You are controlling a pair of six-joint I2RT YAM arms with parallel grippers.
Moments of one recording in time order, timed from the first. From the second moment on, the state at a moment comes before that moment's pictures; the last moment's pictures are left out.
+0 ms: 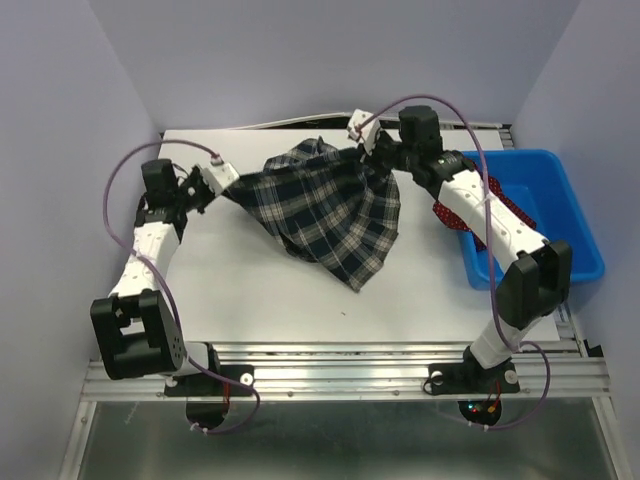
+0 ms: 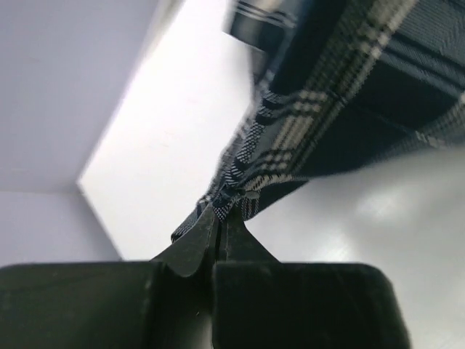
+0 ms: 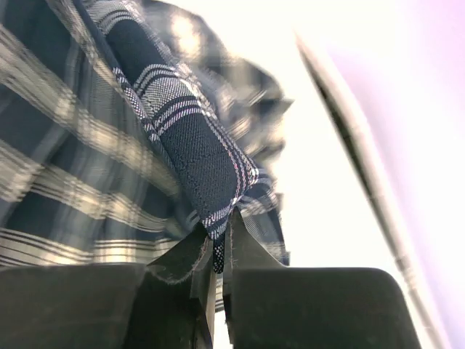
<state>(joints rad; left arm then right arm) 0.15 1.36 0.94 -0.16 0.59 1.00 0.44 1.67 1.56 -0.37 -0.36 -0.65</state>
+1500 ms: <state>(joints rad) 0.07 1.95 2.10 -0.36 0.19 0.24 0.38 2.26 2.46 -0.32 -0.24 -0.60</state>
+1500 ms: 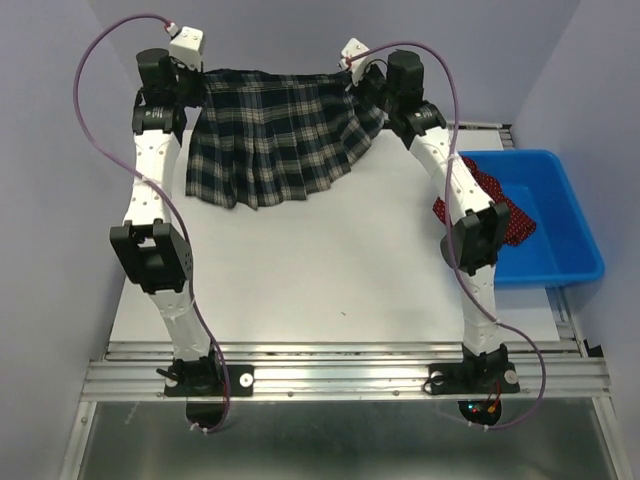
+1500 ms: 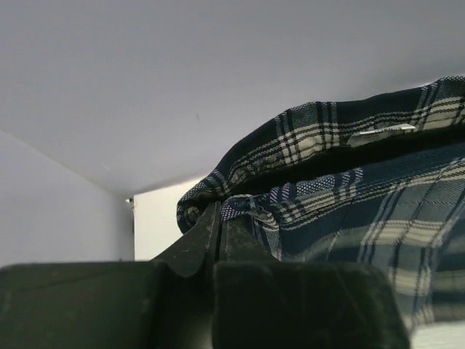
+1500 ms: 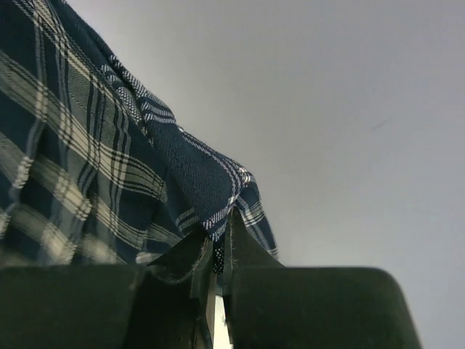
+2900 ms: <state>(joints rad) 0.05 1.45 1.04 -0.59 0.52 0.56 0.43 1.96 1.58 -0.65 -0.44 -0.39</state>
